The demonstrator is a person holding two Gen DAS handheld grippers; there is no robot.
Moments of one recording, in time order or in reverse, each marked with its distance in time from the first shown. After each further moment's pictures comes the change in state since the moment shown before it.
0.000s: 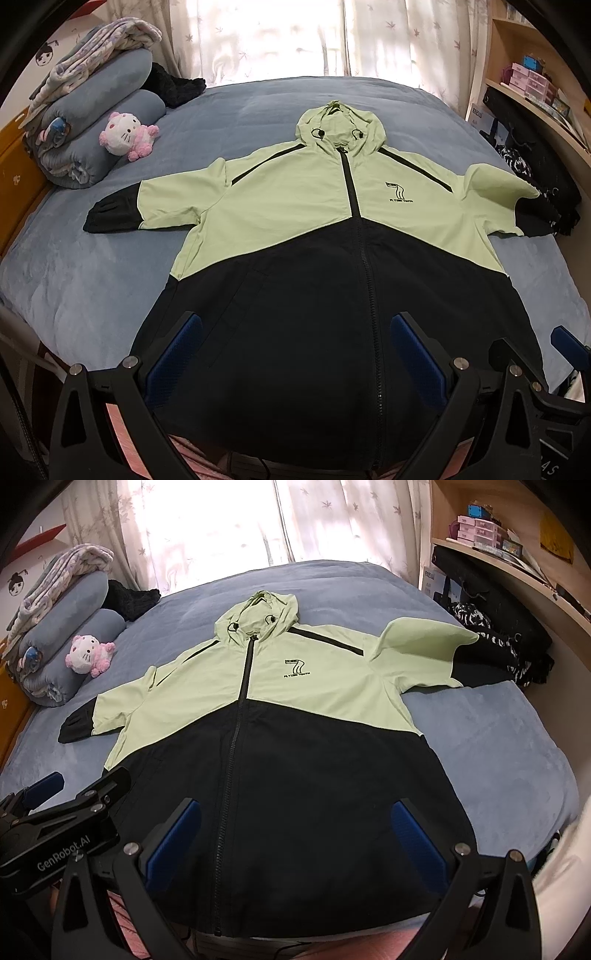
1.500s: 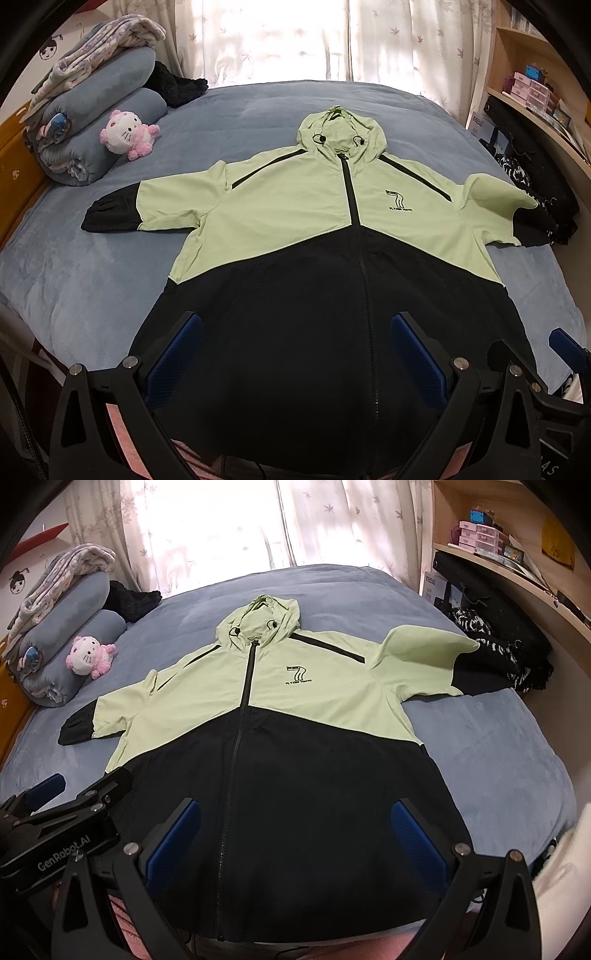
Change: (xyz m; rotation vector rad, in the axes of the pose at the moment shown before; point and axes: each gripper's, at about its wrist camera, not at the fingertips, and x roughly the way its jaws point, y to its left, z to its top) left arm 0.001 0.004 0.006 -0.027 -0.013 -0.017; right arm 0.000 0.005 0.008 -0.009 -0.008 -0.005
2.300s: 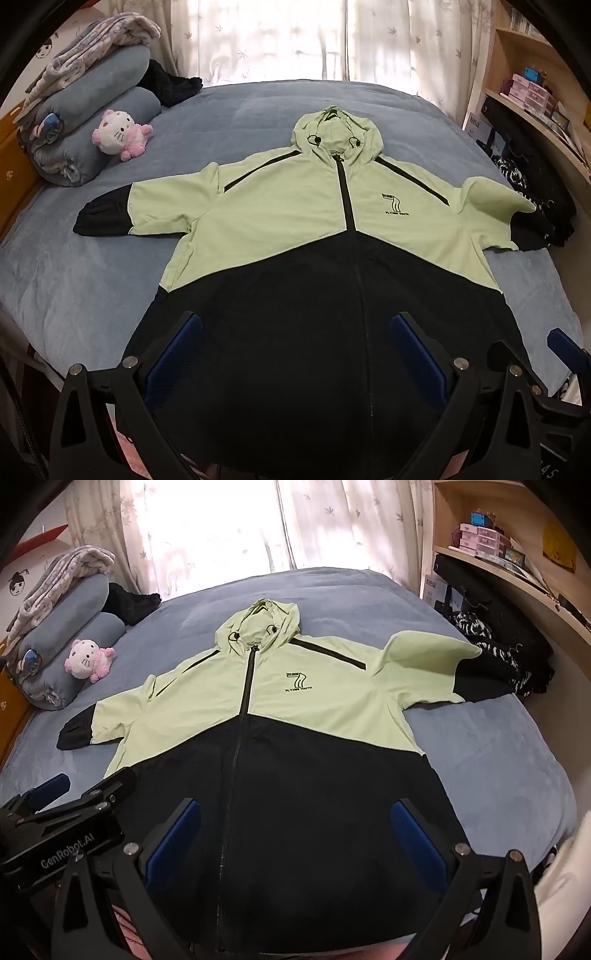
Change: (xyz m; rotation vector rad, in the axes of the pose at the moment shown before) left arm 0.007 0.001 0.010 -0.003 0.007 -0.027; right arm 0.006 -0.004 0.009 -0.001 -0.010 0.005
